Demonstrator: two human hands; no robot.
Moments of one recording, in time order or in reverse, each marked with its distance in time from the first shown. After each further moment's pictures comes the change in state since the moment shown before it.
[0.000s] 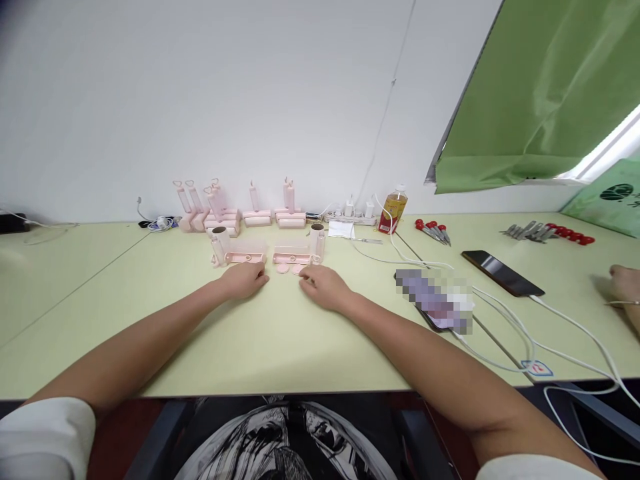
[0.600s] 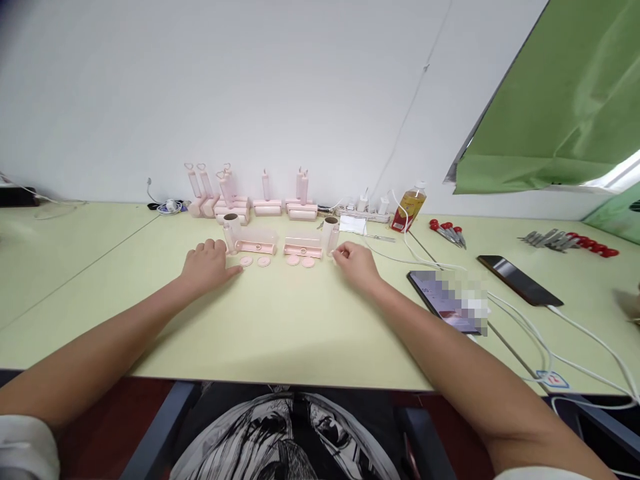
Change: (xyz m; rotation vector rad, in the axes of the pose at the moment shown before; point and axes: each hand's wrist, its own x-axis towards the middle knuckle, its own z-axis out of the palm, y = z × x) left_hand -0.050 -0.051 -0.003 0.200 0.289 -0.338; right_hand 0.011 0.021 -0.033 0.139 0.290 0.460
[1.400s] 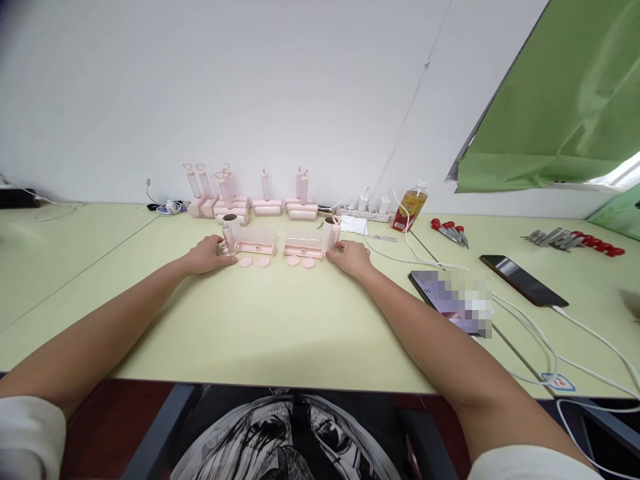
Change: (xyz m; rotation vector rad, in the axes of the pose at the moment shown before) left_hand 0.058 -0.048 0.028 -0.371 -0.221 -0.051; right_hand 0.034 0.016 0.021 -0.304 -0.126 0.098
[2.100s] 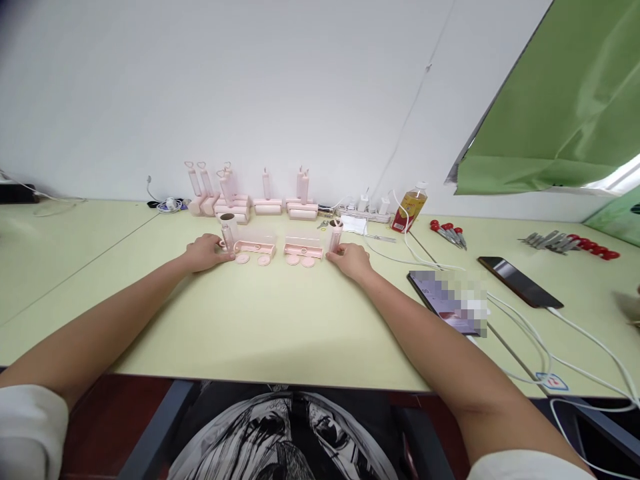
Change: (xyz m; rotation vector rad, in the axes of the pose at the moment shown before) left_hand 0.010 -0.008 0.006 0.035 0.061 0.021; right_hand -0.008 -0.001 -0.003 0.032 -0.042 0.009
